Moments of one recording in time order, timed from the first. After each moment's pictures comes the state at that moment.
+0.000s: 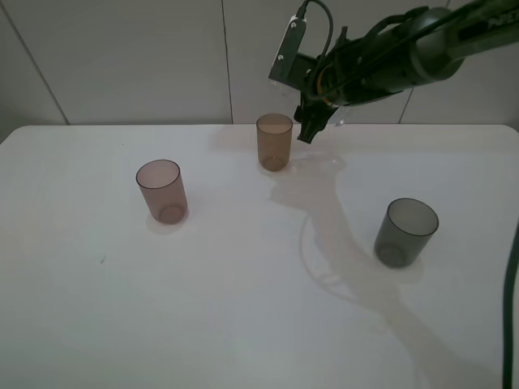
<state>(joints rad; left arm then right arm) -0.09 -0.01 -0.50 0.11 1.05 -0.02 0.48 2.07 -1.36 -1.58 0.35 0.66</state>
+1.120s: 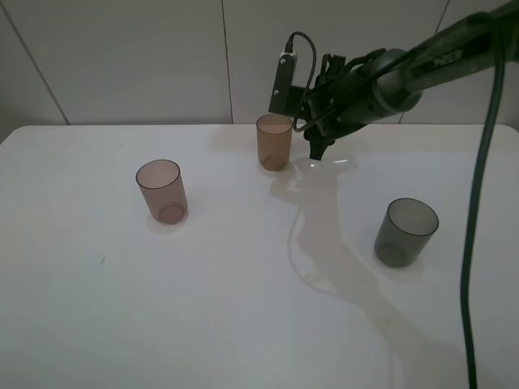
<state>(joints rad) -0.09 -0.01 -0.50 0.11 1.05 -0.02 0.53 2.17 -1.36 -1.73 0.60 0.69</state>
